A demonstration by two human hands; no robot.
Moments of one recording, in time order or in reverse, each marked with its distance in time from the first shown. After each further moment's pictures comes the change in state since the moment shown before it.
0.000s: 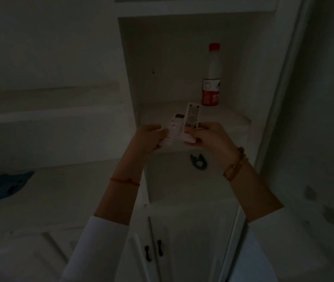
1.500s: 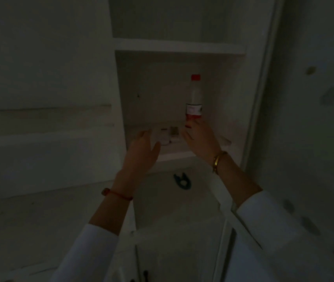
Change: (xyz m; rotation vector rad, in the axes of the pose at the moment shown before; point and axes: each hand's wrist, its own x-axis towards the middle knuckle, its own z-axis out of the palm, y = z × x) left_hand 0.032 -0.001 -0.005 0.772 0.098 0.562; right_hand 0.045 -0.019 -0.013 -1.154 0.251 -0.709
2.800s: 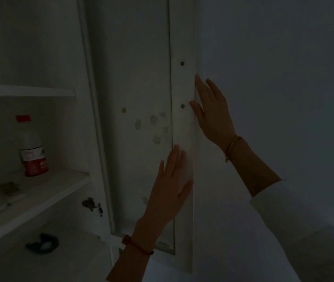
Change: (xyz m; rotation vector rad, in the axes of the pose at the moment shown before) left_hand -0.146 0.255 0.084 -0.629 -0.261 1.088; right_hand -0.154 -0.022 -0.346 -0.893 0.512 0.322
